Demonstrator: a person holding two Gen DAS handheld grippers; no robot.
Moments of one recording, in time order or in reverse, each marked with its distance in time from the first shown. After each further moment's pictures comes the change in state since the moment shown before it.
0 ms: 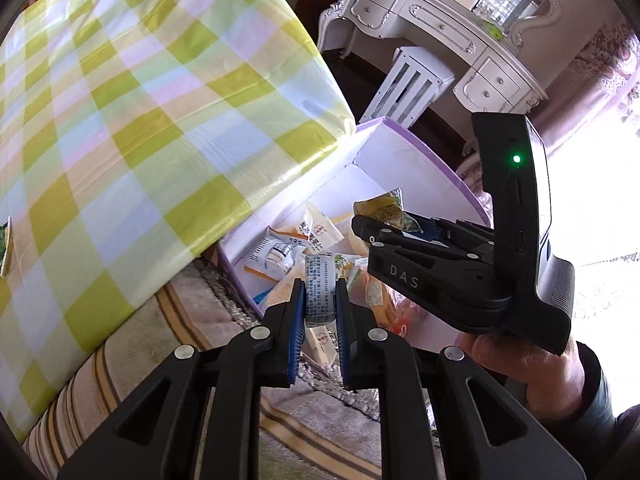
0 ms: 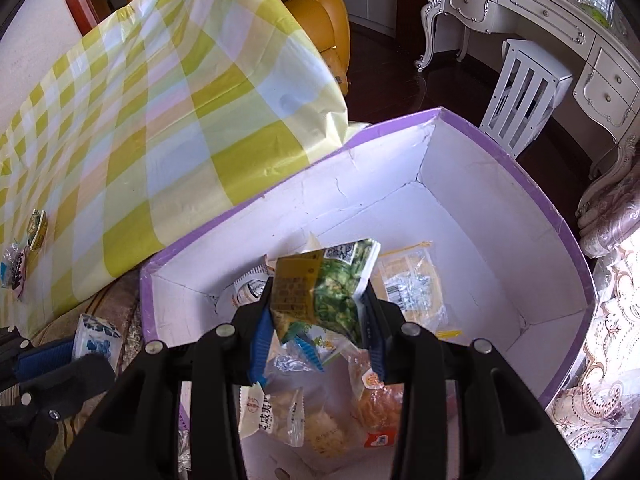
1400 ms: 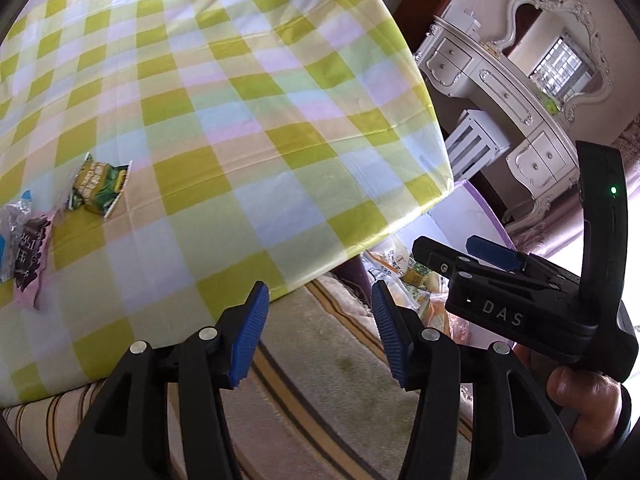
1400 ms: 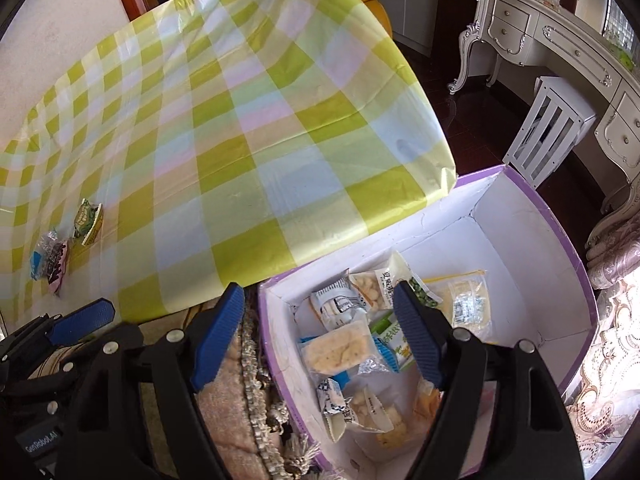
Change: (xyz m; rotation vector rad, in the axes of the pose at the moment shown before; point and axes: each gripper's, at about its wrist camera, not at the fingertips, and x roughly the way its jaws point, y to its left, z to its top) left arm -0.065 0.100 -0.033 -0.264 -0.167 0.120; right arm -0.040 0.095 0.015 -0.122 -0.027 0.047
